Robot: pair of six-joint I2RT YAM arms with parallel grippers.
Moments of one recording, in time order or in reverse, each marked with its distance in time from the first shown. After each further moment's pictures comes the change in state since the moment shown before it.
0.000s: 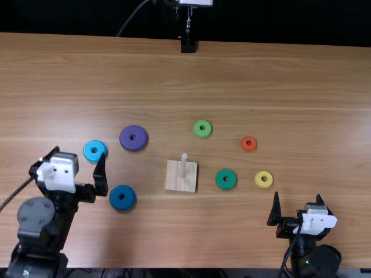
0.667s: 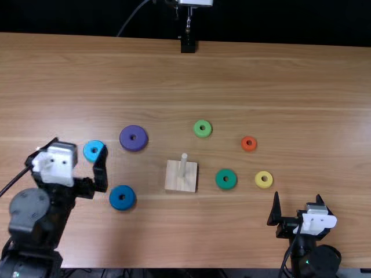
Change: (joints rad) left arm -0.006 0.027 0.147 -0.137 0.016 0.001; right arm 0.000 0.000 0.000 0.000 0.000 0.000
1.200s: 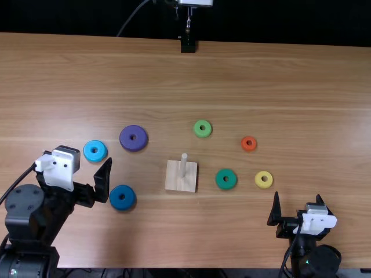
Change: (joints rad) left arm 0.086 0.017 -0.001 -0.093 0.221 0.002; right arm 0.000 0.000 0.000 0.000 0.000 0.000
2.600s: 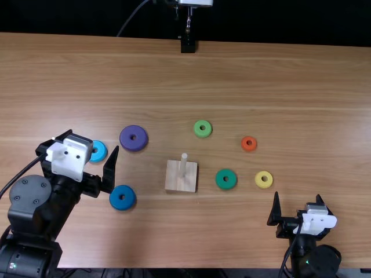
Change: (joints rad) left arm -0.124 0.073 0.142 0.001 -0.119 0.106; right arm 0.000 0.000 0.000 0.000 0.000 0.000
